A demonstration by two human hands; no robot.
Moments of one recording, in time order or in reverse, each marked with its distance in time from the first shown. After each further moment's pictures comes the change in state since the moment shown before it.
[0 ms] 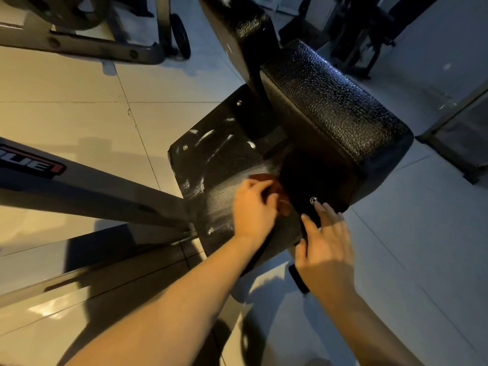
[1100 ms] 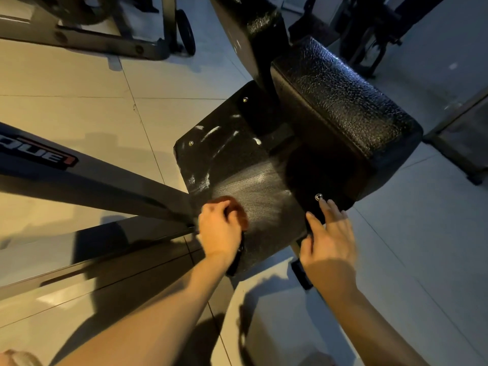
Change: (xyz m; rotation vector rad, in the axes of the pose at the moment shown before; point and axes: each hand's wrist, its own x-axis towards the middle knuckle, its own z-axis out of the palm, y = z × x) left_hand -0.038 -0.069 -0.028 0.107 0.112 -0.315; right_hand -0.001 -0.001 0.006 -0.009 0.026 0.029
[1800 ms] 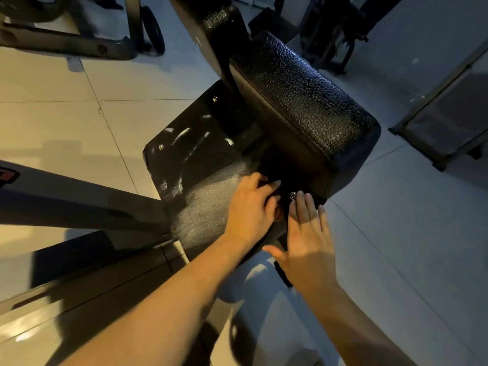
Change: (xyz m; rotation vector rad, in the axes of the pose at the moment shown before) left_hand 0.002 0.089 0.033 0.018 -0.156 0.755; right_hand -0.001 0.005 -0.001 -0.214 -0.016 -0.096
